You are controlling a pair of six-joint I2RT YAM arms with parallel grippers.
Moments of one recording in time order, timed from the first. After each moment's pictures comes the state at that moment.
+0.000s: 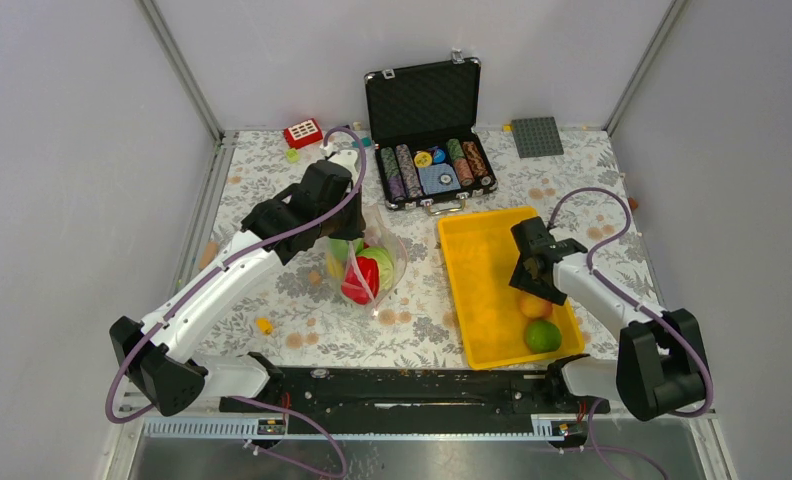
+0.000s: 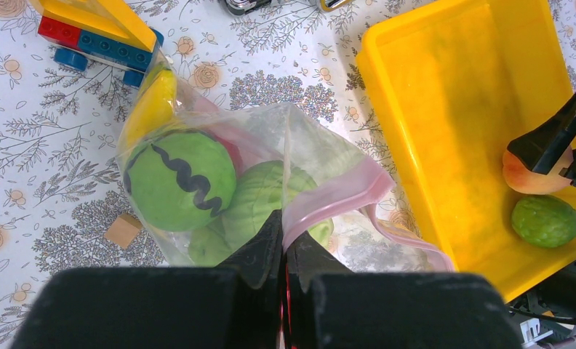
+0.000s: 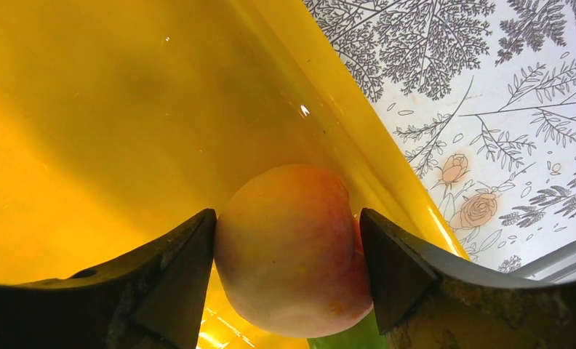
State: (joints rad) left arm -0.66 1.28 1.32 -0.77 -0.13 -0.44; right arm 0.31 1.29 0.73 -0.77 0.43 0.74
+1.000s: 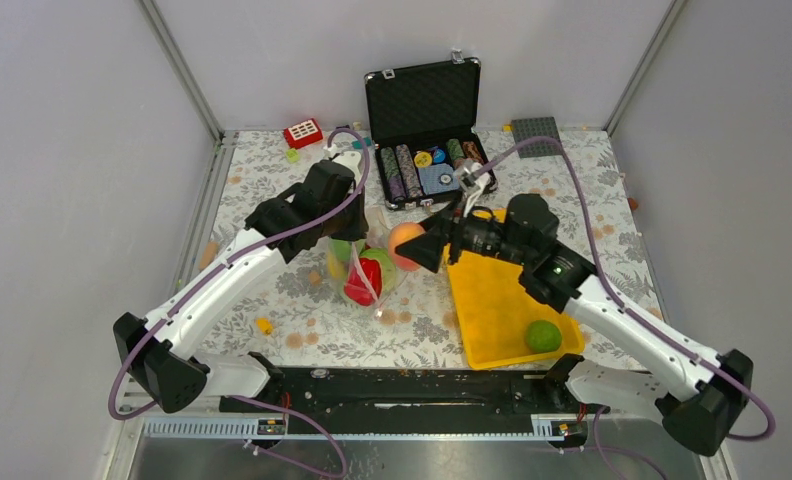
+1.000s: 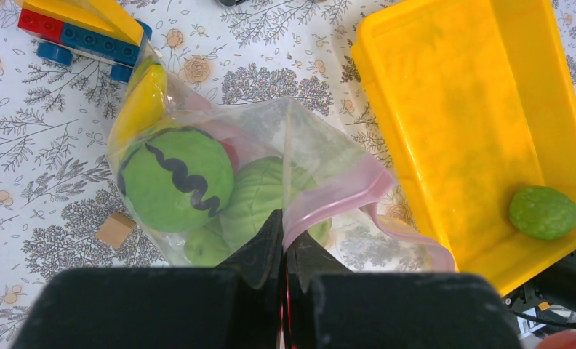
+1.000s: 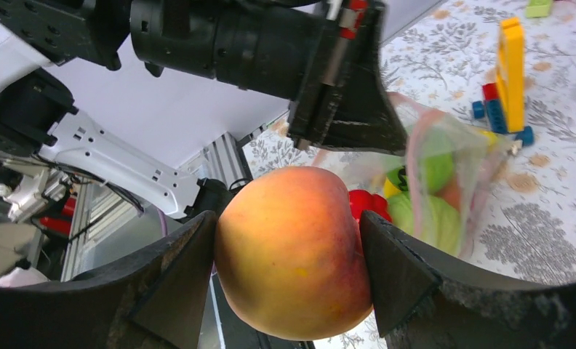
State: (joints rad) left arm -0.66 1.29 1.32 -0.77 -0.10 -0.44; right arm 0.73 1.02 0.93 0.03 -0.47 0.48
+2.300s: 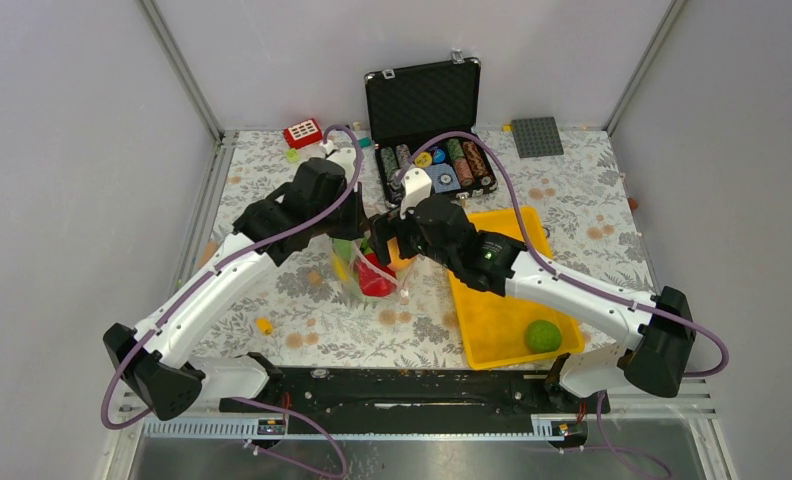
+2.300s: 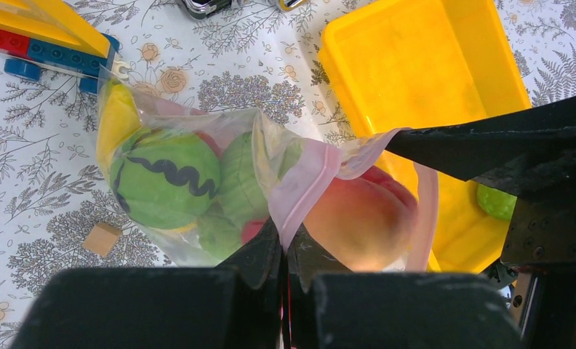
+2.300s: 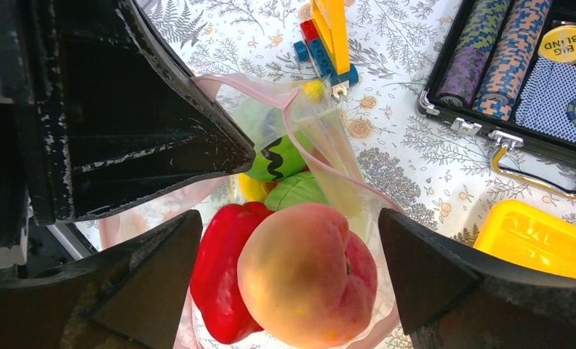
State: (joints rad) left arm -0.65 1.25 1.34 -0.77 -0.03 -0.43; right arm 1.00 1.39 1.20 -0.22 0.23 0.27
